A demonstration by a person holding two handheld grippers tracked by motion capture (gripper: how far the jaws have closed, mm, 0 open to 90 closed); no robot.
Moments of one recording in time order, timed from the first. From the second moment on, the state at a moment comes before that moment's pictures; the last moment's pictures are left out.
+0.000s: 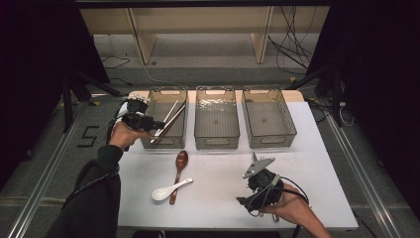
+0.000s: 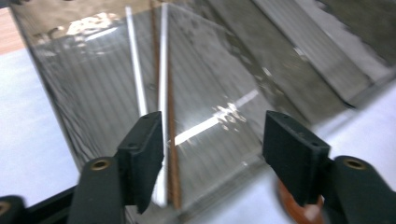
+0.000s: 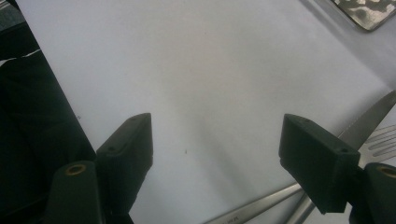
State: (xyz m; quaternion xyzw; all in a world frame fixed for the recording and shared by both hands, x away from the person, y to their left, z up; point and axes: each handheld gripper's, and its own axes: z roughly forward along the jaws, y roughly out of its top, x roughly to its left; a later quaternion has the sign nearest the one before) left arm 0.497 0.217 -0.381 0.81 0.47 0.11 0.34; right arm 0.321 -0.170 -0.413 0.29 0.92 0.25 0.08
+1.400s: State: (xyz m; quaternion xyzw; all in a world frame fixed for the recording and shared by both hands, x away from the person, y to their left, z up) left arm 0.386 0.191 -0.400 0.86 0.38 0.08 0.34; right arm 0.327 -0.182 -0.411 0.32 0.91 0.25 0.10
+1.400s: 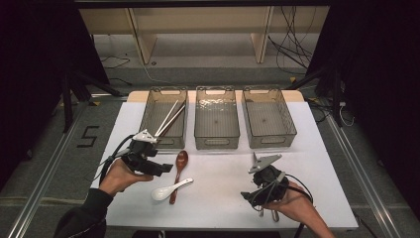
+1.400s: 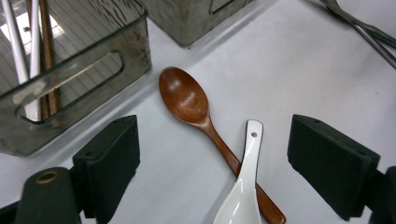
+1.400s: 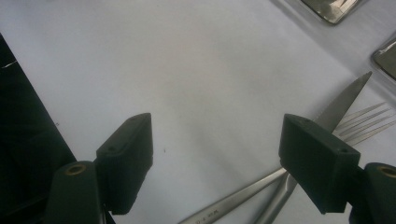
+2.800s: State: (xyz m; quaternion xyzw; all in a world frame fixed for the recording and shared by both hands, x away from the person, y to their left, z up) left arm 0.364 0.172 -0.439 0.90 0.34 0.04 0.25; right arm 0.326 -0.179 -0.414 0.31 0.91 0.25 0.09
